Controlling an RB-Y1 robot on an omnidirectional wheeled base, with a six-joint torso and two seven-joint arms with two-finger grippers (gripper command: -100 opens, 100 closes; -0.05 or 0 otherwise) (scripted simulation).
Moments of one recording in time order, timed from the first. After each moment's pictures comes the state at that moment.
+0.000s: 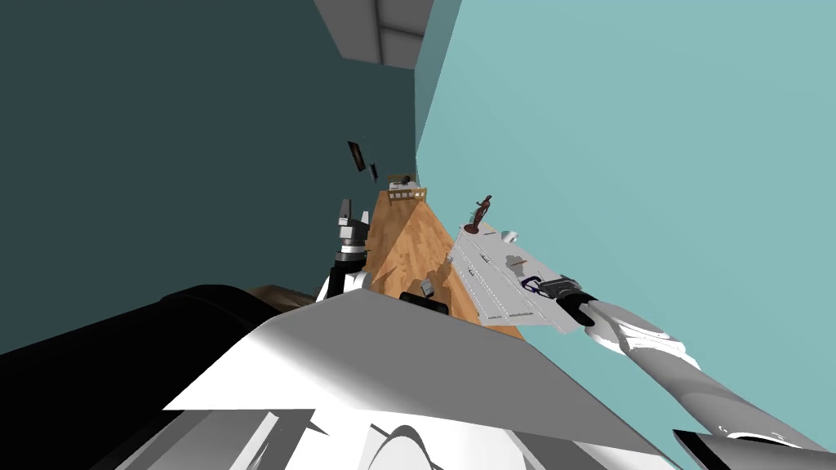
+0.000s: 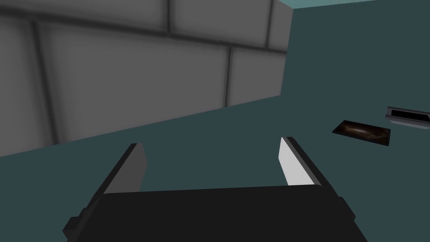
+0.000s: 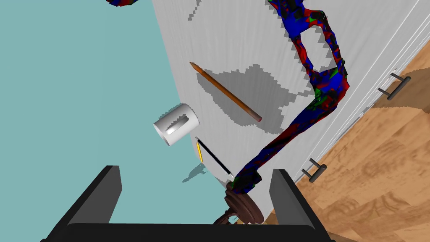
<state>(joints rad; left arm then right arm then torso) 0.55 0.00 0.06 -2.39 -0.01 -0.42 -0.01 -0.17 -1.03 0.42 -0.80 0.73 -0.04 0.61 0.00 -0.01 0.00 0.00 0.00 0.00</state>
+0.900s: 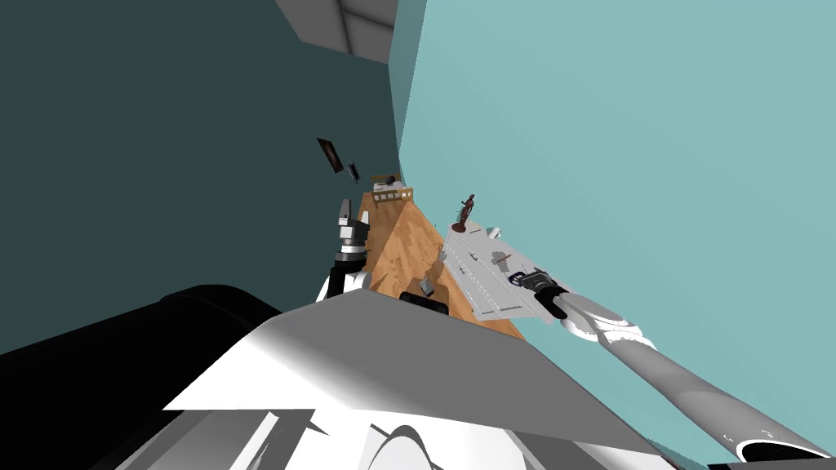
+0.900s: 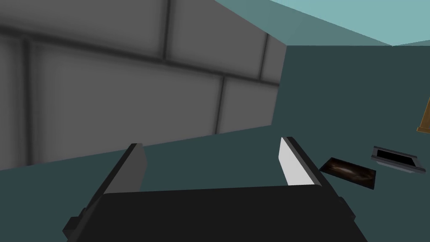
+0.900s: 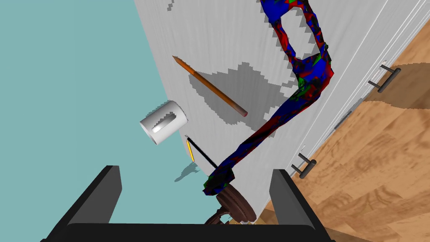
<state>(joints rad) 0.55 0.00 0.06 -2.39 -0.01 -0.42 -0.01 -0.15 -1.07 0.60 -1.06 0.69 0.09 0.57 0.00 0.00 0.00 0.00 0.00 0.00</state>
